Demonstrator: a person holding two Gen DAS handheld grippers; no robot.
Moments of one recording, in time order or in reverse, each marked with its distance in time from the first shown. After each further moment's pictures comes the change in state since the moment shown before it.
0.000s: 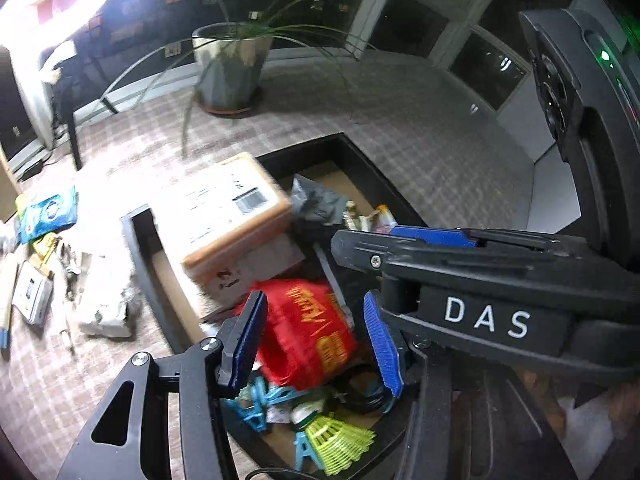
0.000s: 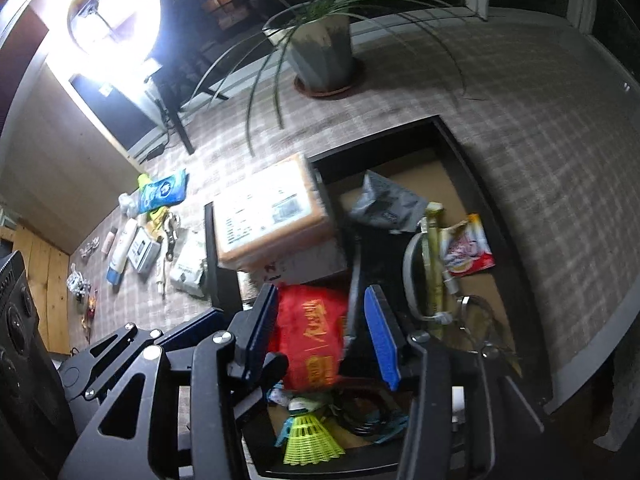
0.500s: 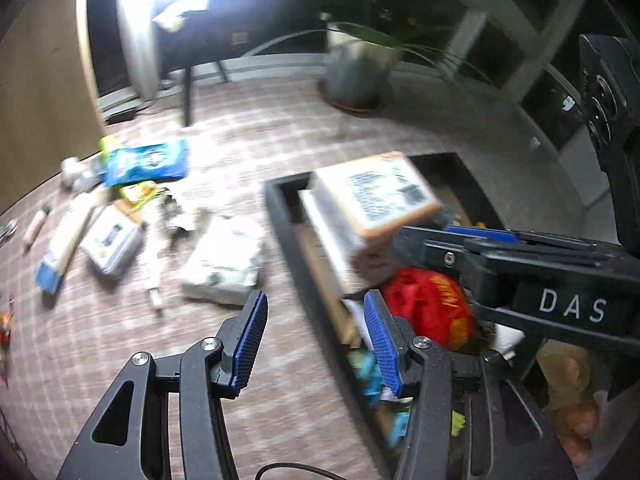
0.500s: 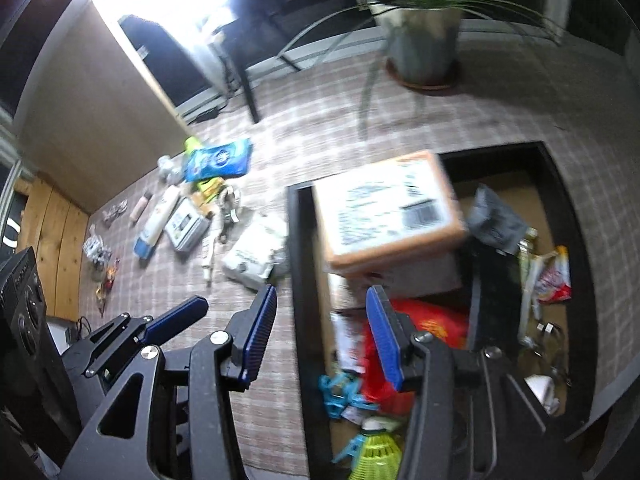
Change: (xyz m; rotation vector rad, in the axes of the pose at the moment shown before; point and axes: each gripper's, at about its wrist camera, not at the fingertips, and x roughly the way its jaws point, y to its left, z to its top) left arm -0.030 0.111 -0.032 -0.184 -0.023 0.168; right arm 0.038 0.093 0.009 -0.162 0.063 0.081
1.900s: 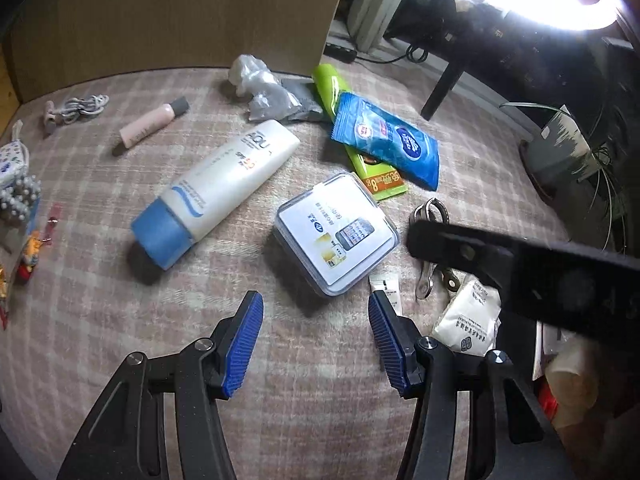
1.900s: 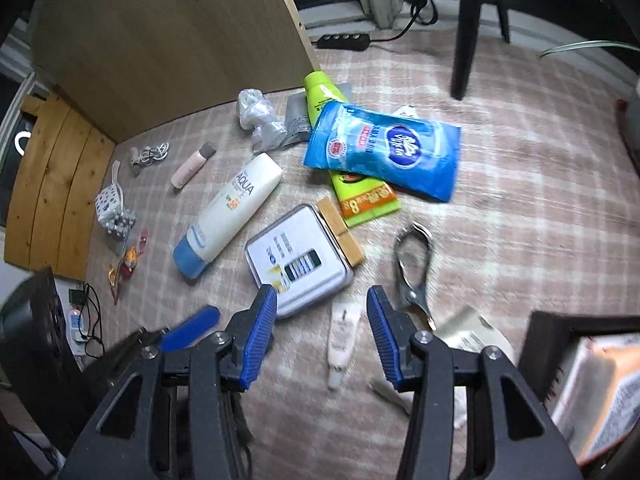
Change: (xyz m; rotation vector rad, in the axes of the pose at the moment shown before) left arm 0.049 0.214 -0.001 -0.424 0.048 0.137; right arm 0.178 0.178 0.081 -0.269 0.233 0.135
